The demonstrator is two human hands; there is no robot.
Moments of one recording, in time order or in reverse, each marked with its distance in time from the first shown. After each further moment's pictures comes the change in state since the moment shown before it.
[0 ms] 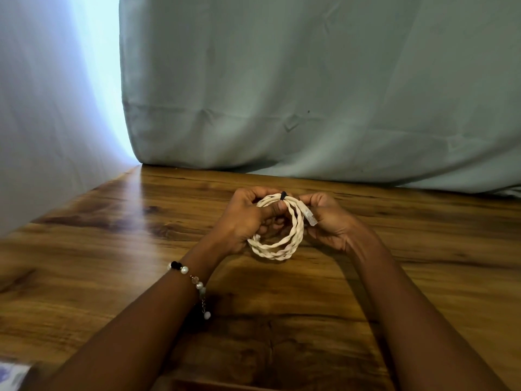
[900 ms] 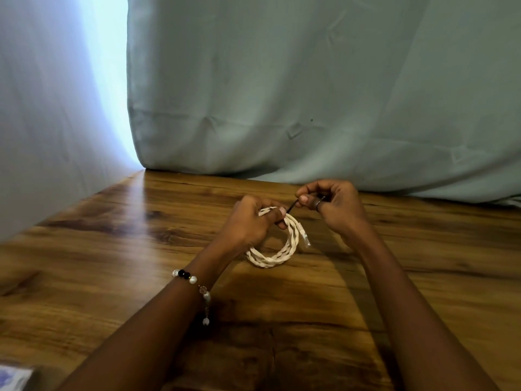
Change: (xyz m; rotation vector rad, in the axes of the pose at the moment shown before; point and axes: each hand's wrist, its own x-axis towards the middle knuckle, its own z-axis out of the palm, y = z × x) left_hand 0.003 0.000 -0.003 0.521 0.049 0.117; right_hand -0.003 -0.020 0.001 -0.620 0.389 -0.460
